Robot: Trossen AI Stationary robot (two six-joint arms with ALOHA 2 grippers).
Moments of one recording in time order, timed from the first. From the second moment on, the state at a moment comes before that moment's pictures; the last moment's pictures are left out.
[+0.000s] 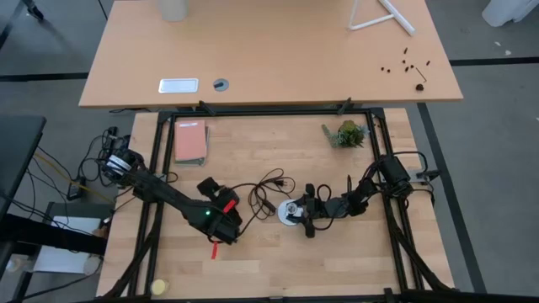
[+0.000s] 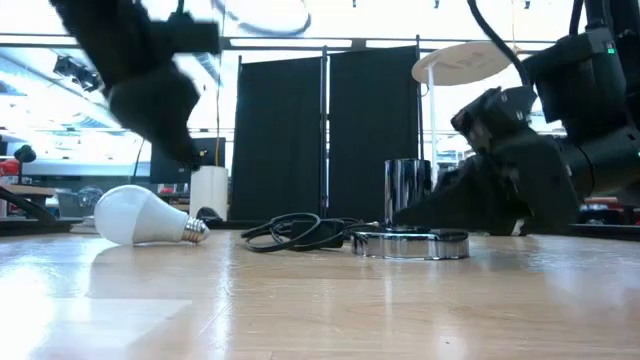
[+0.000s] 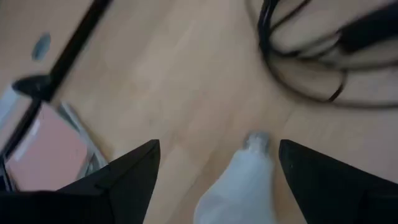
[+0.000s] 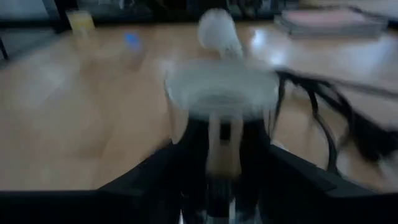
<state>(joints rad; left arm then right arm) -0.49 1.70 1.09 -1.03 -0.76 -1.06 0.34 2.08 0.42 1.40 0.41 0.14</state>
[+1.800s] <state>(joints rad) -0.61 0.99 0.40 0.06 -0.79 -0.37 0.37 1.45 0.00 1.24 0.26 0.34</state>
